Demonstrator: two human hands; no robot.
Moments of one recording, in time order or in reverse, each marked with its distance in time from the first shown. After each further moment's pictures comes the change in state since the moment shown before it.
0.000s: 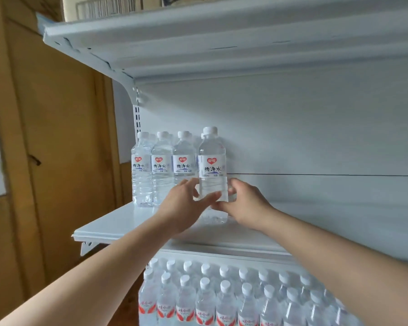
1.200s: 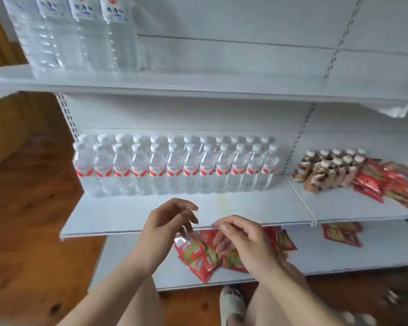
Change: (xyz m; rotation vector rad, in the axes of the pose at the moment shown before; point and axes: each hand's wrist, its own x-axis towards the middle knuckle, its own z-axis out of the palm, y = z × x) left_hand -0.310 0.017 0.141 -0.970 -0.433 -0.255; right_hand -0.387 0.120 0.031 0.496 0.070 0.462
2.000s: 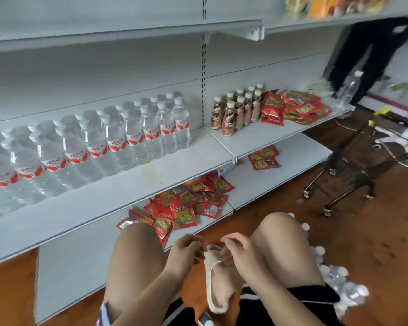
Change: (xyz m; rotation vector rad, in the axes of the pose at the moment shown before) left_hand -0.067 -0.153 0.177 0.088 -0.316 -0.606; right_hand -0.159 0.146 -0.078 -0.106 0.564 0.557
